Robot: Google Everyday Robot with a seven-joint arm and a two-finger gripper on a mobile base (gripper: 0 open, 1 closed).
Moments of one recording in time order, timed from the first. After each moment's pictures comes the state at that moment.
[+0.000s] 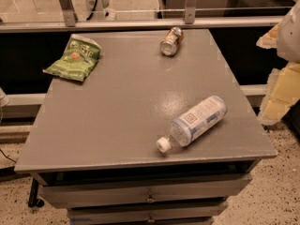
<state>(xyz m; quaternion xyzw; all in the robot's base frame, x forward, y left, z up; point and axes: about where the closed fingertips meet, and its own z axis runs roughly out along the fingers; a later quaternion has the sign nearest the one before) 0.438 -0.217 0.976 -0.60 0.78 -0.03 0.16</state>
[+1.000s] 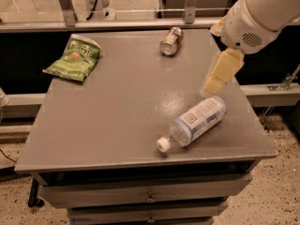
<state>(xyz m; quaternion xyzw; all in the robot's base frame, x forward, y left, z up) 0.521 -0.141 0.962 -0.61 0.75 0.02 0.26</state>
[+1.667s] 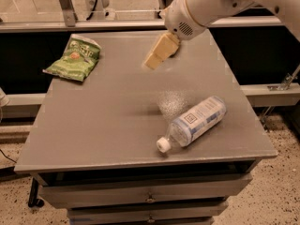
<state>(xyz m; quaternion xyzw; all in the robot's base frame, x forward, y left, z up) 0.618 -0.015 0.962 -0.59 0.70 0.11 0.38</state>
